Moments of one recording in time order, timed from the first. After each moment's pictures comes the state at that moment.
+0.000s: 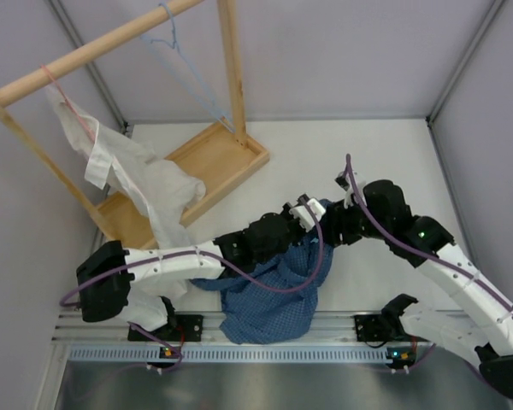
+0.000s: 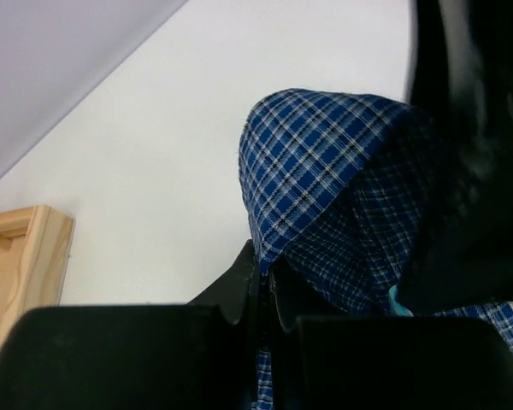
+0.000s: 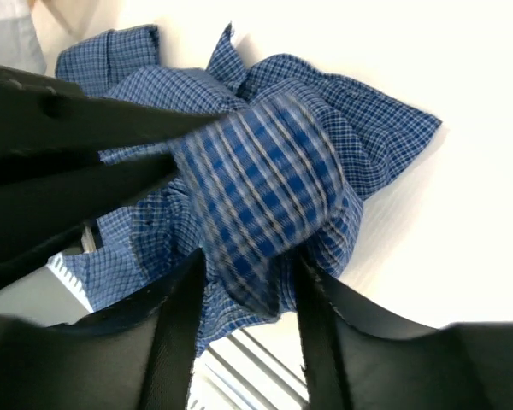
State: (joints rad) left arm -1.18 1.43 0.90 0.32 -0.35 0.16; right arm 0.61 0.91 0.97 -0.73 -0.23 0.25
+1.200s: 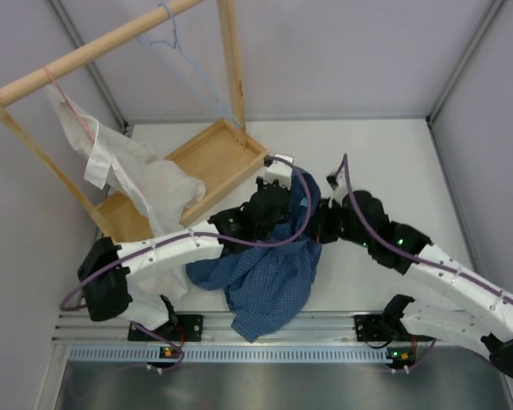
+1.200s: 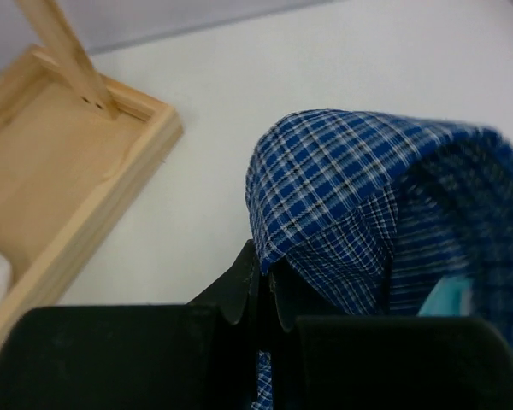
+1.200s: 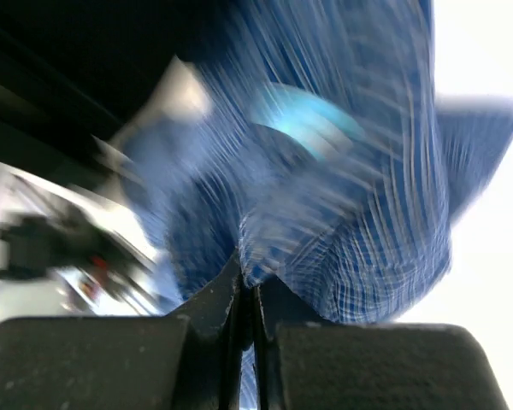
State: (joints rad) left arm -1.05 1.48 1.11 0.02 -0.67 -0.28; right arm 0.82 0.89 0.71 -0.35 -0.03 0.64
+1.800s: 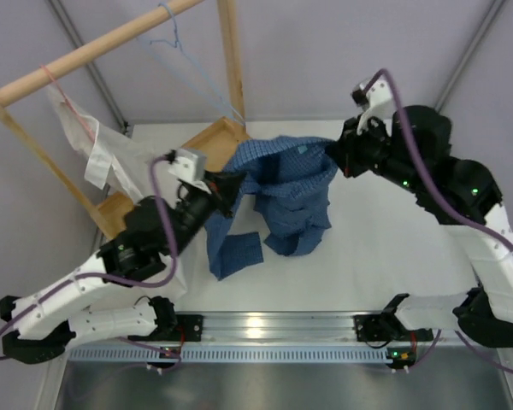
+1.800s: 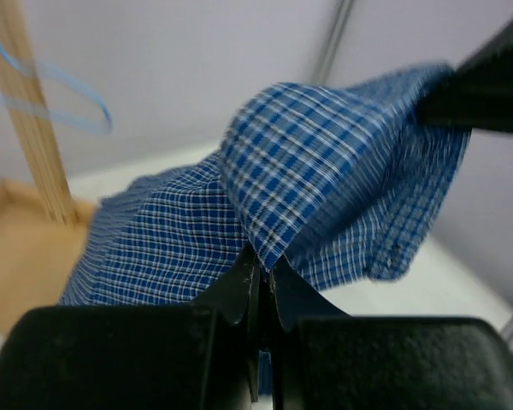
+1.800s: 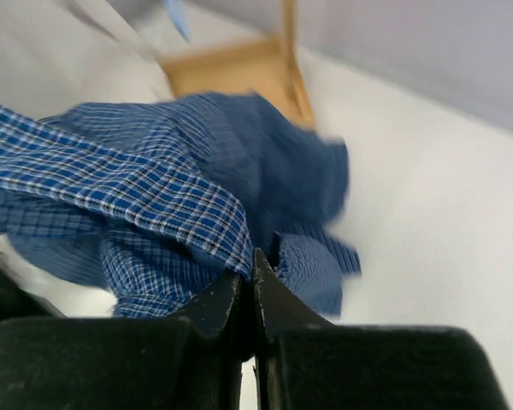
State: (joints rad) left arm -1.11 0.87 1.20 -0.11 -0.52 -0.14; right arm 0.78 1.26 1.97 -0.95 0.11 0.13
